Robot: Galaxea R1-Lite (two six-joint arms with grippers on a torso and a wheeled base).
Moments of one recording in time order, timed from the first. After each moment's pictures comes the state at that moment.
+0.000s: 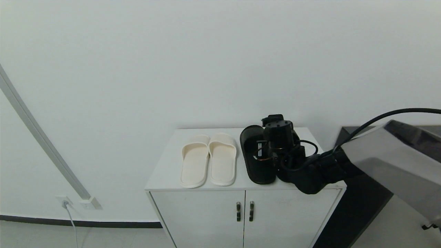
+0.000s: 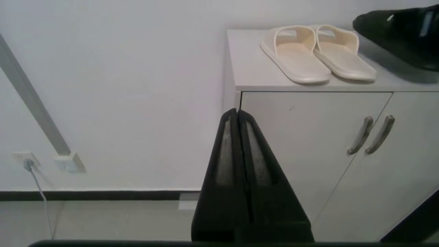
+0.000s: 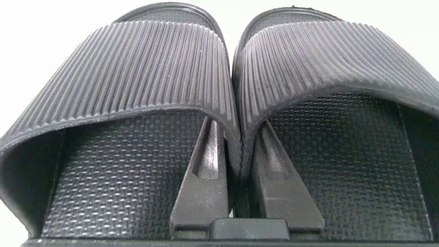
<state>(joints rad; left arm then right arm) 0.00 0.00 0.00 0.00 0.03 -0.01 0.66 2.23 -1.34 -0.63 -0.61 0.14</state>
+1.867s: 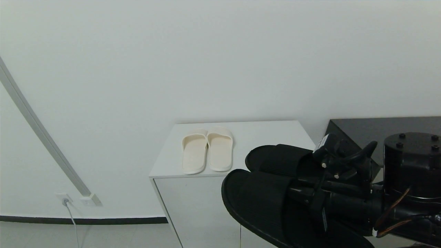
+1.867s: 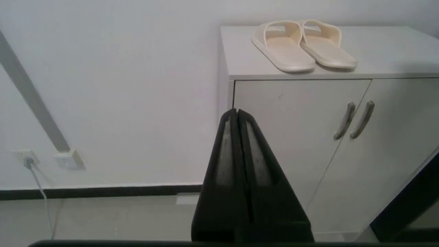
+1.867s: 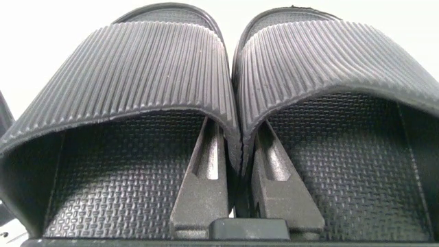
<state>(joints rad) 0.00 0.00 0.00 0.00 0.03 -0.01 0.79 1.49 -0.62 -0.60 0.10 -0.13</state>
